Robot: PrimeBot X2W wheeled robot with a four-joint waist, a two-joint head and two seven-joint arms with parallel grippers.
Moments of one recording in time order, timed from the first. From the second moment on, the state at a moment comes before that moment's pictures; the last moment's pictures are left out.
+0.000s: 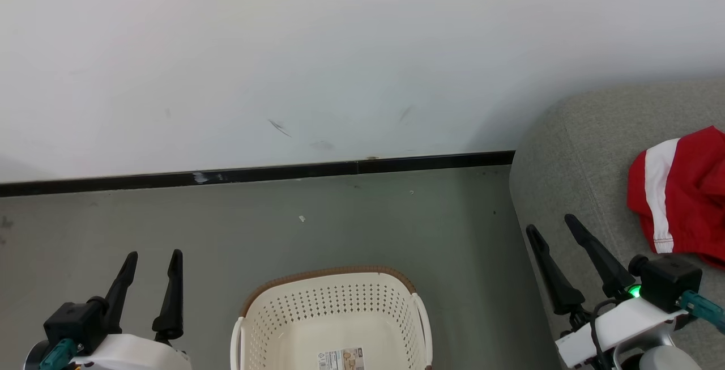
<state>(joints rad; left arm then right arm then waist) -0.06 0.28 -0.23 0.14 -0.59 0.11 -0.25 -0.04 -0.20 0.18 0.04 0.32 0.12 -0.25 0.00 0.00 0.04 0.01</state>
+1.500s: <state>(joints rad) -0.02 0.17 -0.17 0.21 -0.65 0.04 -0.22 0.02 -0.14 0.19 0.07 0.42 0.12 -0.25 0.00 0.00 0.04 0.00</state>
